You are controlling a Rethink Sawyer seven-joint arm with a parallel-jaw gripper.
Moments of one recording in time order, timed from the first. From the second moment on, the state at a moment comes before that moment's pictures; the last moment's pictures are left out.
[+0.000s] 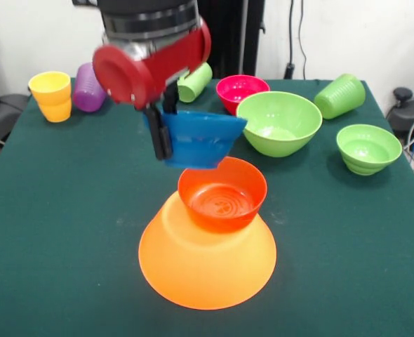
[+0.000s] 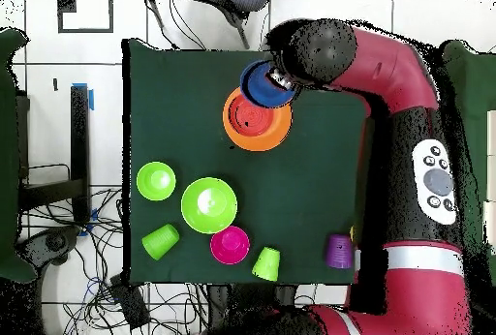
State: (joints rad) arm -0.47 -0.57 0.31 1.11 -0.13 0.98 0.53
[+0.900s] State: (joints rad) arm -0.40 -0.50 0.21 1.14 -0.12 0.90 0.53
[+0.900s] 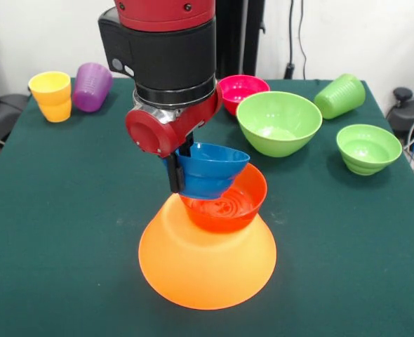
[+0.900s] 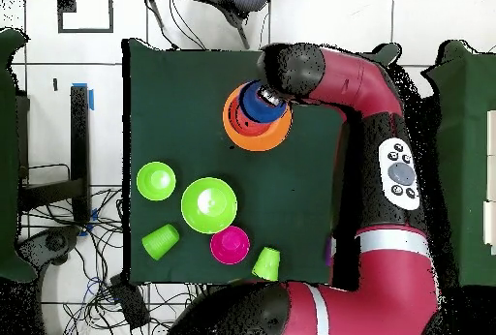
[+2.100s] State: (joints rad) arm -0.38 -0.52 0.14 1.24 -0.10 0.87 0.61
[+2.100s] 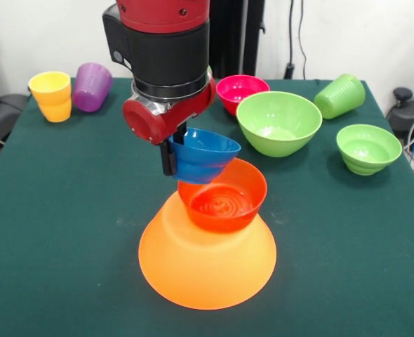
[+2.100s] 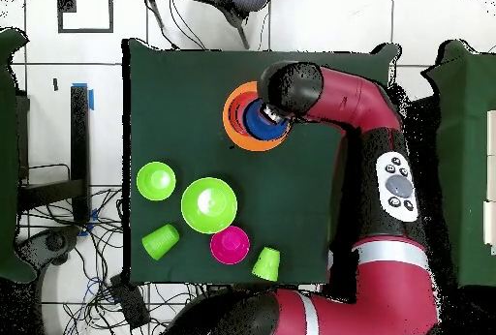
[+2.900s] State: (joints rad) arm -0.42 -0.49 0.15 1.32 -0.10 0.77 0.61
